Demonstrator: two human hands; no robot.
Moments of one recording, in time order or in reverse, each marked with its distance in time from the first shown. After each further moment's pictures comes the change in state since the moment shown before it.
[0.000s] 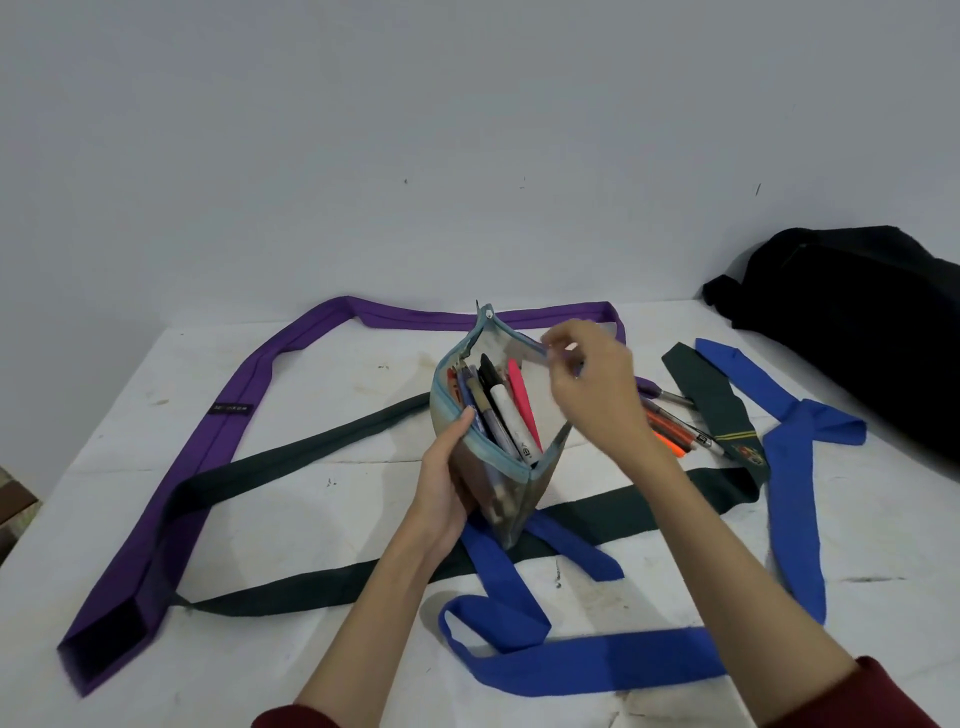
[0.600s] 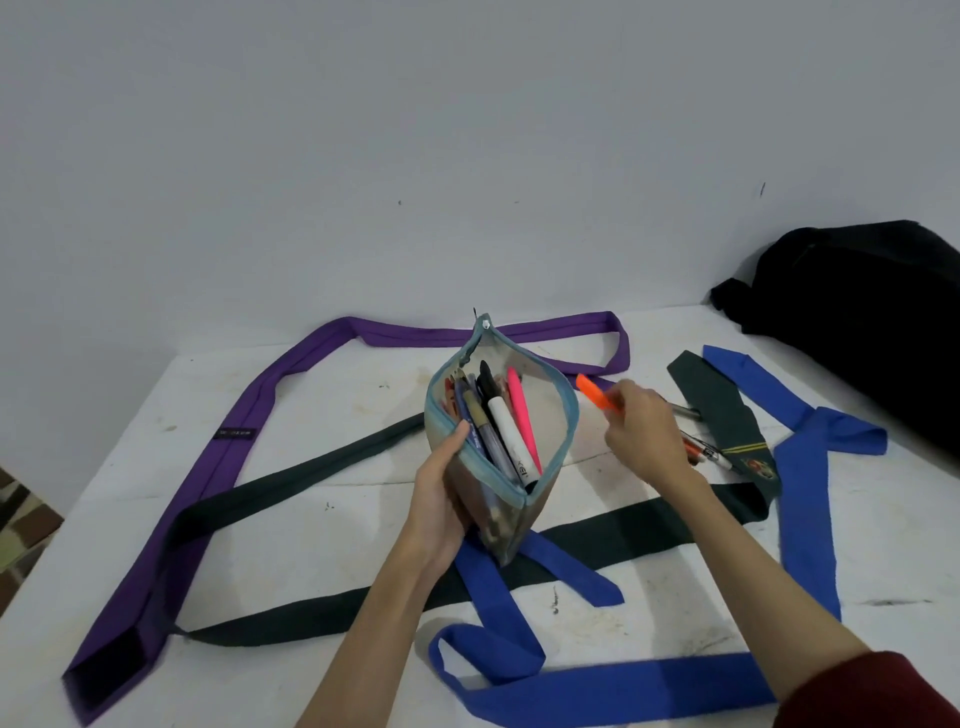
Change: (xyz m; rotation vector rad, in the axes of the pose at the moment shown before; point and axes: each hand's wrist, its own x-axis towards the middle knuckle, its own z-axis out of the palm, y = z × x) left_hand 0.000 0.003 0.008 0.026 0.036 0.021; right_hand 0.005 0.106 -0.003 -0.318 -0.137 0.245
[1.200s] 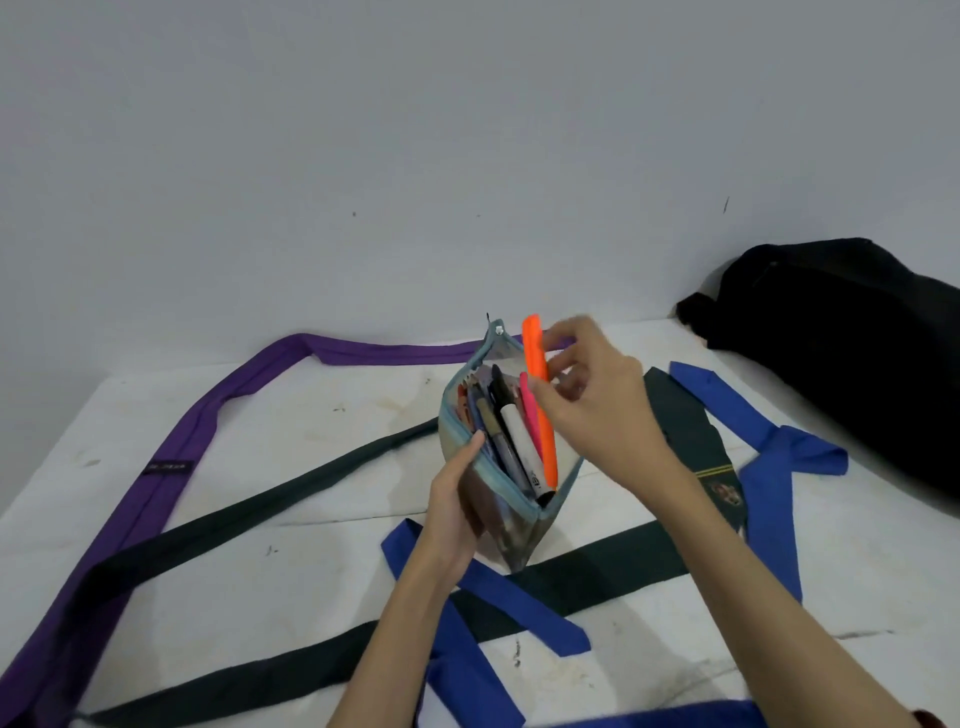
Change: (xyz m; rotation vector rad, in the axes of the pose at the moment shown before) left_hand 0.035 -0.022 0.039 0.021 -0.054 -0.044; right_hand -0.016 -0.079 -0.072 0.428 0.056 -0.232
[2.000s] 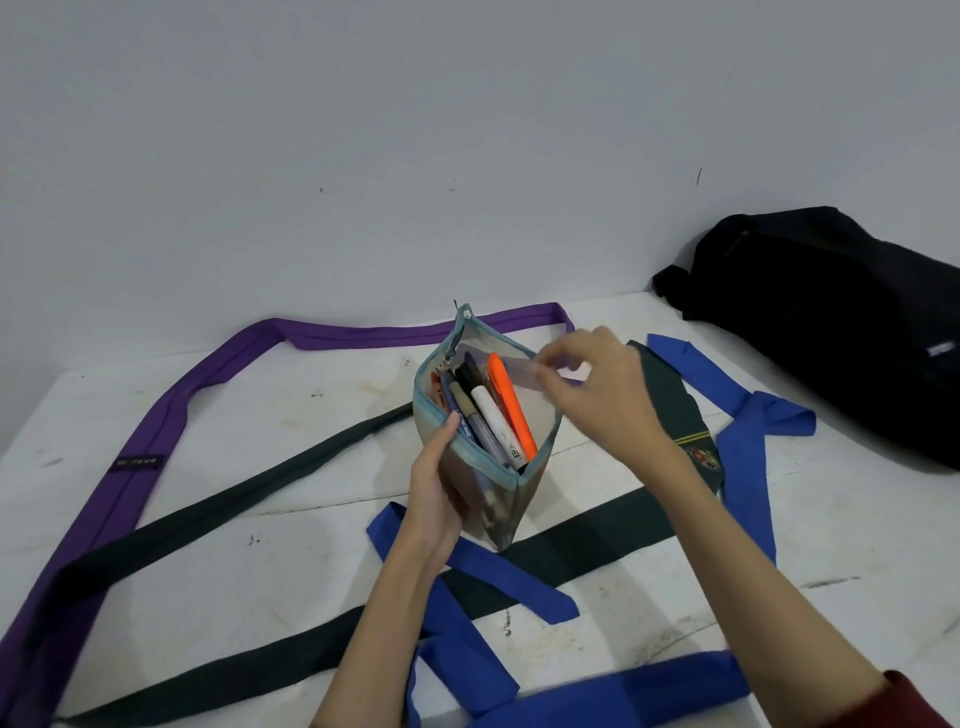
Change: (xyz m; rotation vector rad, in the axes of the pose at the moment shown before) left_hand 0.001 -0.003 -0.007 -0.019 0.029 0.031; right_hand 0.001 0.036 -0.001 -0.211 0.050 -0.029
